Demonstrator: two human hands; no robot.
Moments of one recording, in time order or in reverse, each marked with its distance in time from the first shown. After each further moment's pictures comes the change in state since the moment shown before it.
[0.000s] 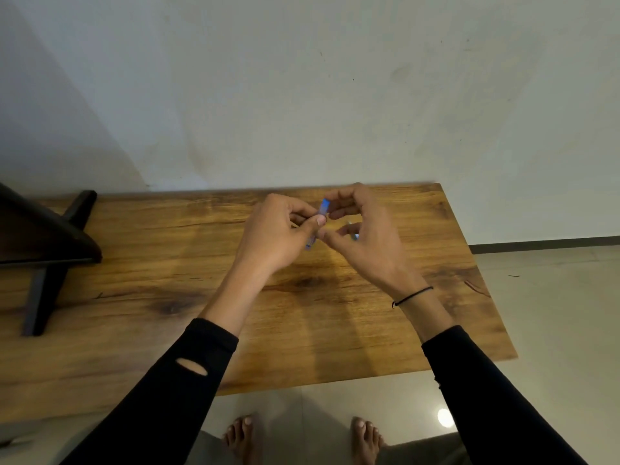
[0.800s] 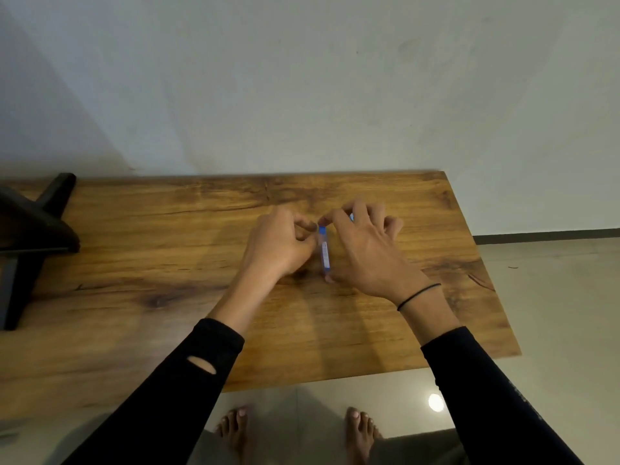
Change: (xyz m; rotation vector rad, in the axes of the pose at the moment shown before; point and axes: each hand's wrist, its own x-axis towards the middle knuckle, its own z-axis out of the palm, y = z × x) left_hand 0.000 -0.024 0.034 0.166 -0.083 -0.184; right_hand -0.010 0.029 0.003 -0.897 -0.272 -0.047
